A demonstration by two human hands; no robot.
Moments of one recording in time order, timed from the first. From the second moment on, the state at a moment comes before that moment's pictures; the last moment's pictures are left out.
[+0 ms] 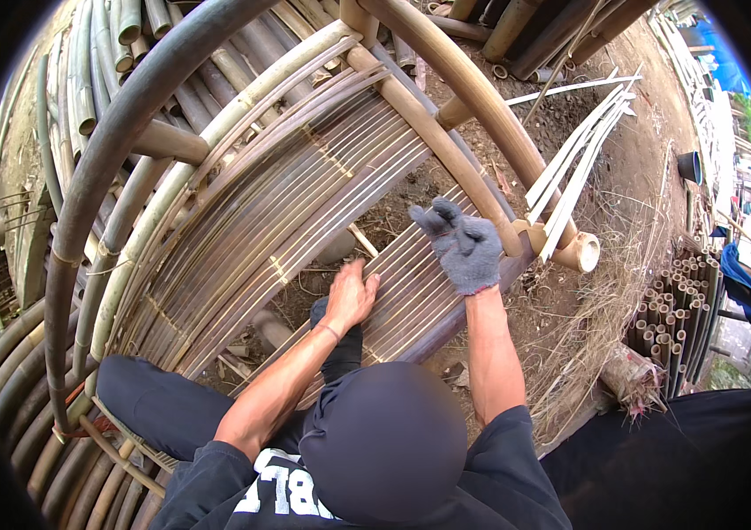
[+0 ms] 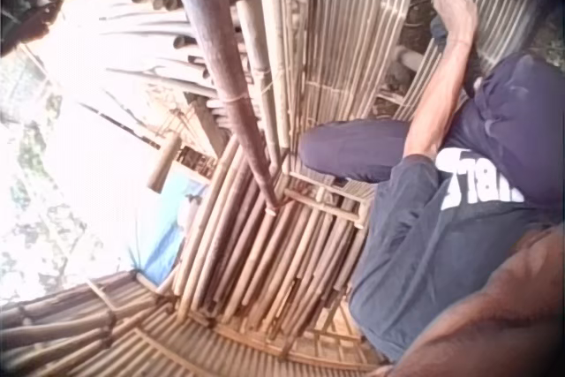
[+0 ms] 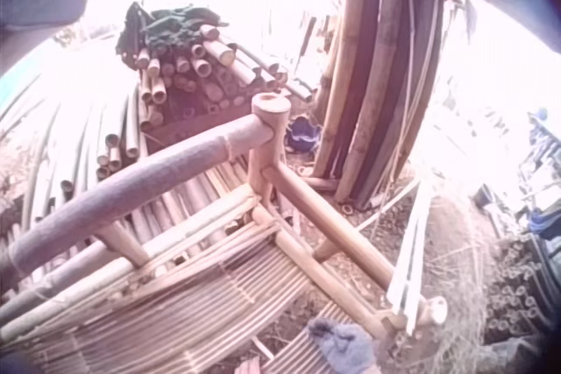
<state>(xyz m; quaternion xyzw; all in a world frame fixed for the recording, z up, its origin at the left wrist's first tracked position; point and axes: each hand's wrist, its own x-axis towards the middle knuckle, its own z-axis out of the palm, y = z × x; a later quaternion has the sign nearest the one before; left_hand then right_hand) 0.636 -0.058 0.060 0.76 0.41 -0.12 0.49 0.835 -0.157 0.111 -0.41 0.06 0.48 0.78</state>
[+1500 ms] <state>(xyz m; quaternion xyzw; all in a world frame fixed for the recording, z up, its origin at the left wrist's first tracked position) 0.302 0.046 0.101 0.76 0.54 -0.16 0.32 0.768 -0.032 0.088 -0.77 -0.63 0.13 0.06</state>
